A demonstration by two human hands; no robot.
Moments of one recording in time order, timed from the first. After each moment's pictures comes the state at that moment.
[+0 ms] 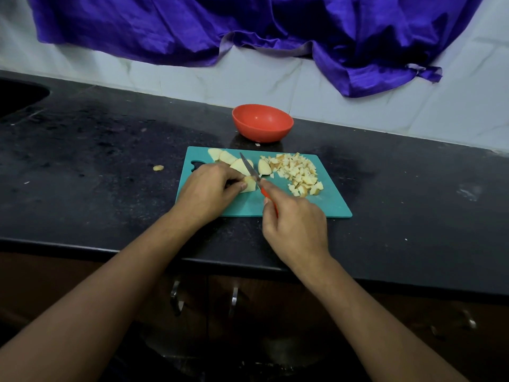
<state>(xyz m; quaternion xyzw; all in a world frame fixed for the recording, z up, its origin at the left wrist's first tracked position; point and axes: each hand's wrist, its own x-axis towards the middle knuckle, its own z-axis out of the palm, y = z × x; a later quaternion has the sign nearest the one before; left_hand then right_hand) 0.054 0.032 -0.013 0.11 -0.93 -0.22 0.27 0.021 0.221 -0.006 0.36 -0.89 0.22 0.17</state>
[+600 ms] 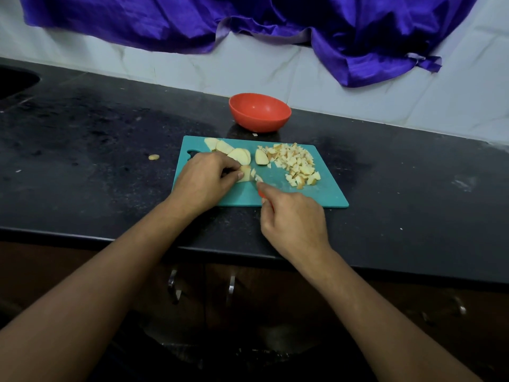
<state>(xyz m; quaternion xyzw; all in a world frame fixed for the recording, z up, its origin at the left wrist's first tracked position) 0.057 0.034 -0.009 0.12 -0.93 -0.24 0.26 0.024 0.228 -0.006 0.38 -0.90 0.15 0.15</state>
